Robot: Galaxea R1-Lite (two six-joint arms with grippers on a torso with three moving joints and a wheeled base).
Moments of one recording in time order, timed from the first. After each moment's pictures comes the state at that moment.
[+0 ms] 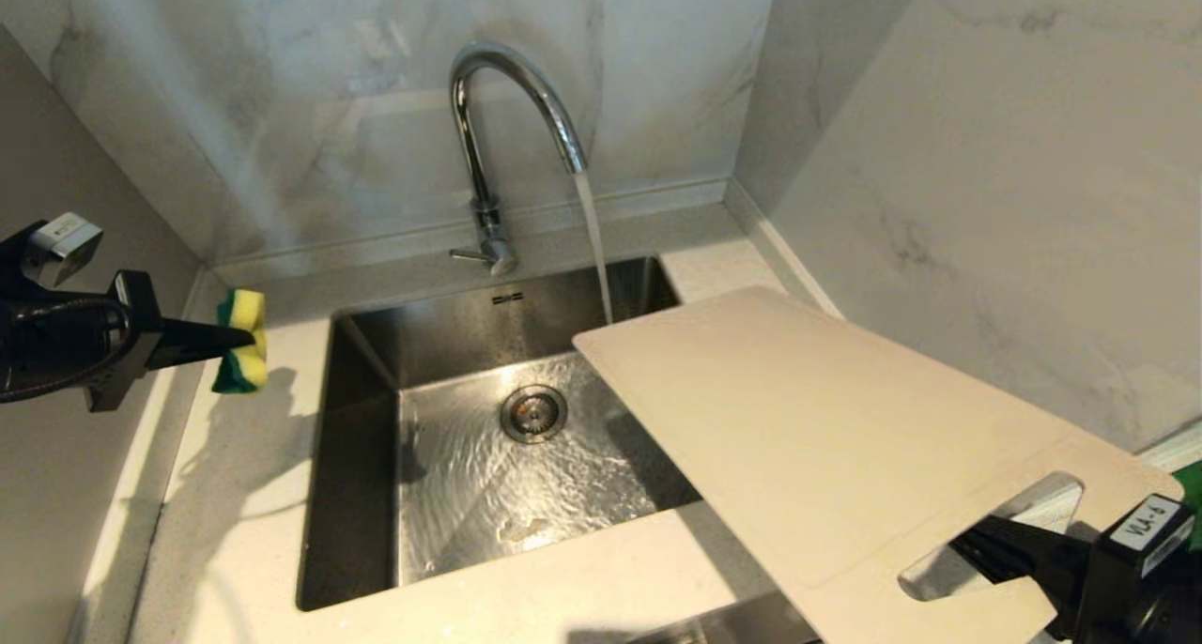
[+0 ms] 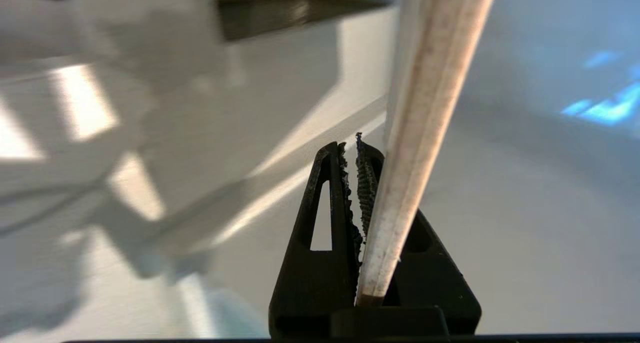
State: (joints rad) left arm 0.09 1.48 -1.09 0.12 -0.54 -0.55; right arm 0.44 0.89 -0.38 -0.28 -0.06 -1.60
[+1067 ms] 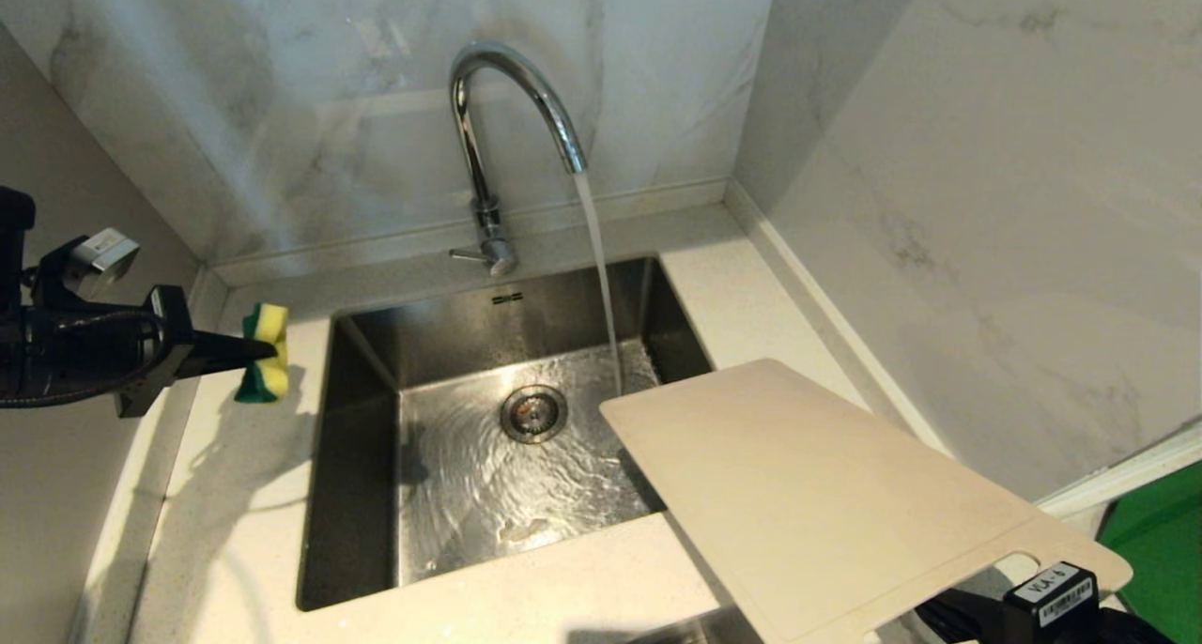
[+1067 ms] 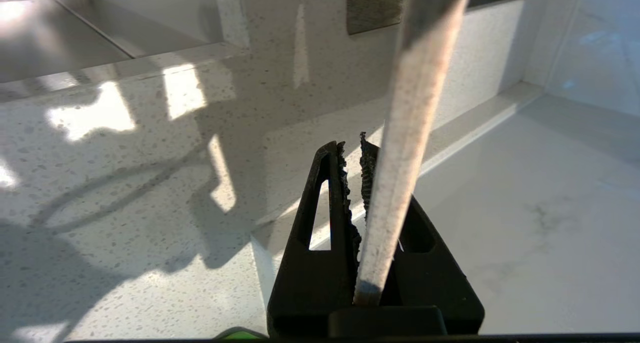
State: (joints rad) left arm 0.07 1.54 -1.09 0.11 -0.54 -0.52; right arm 0.43 1.02 -0.26 -0.29 -0.09 -1.54
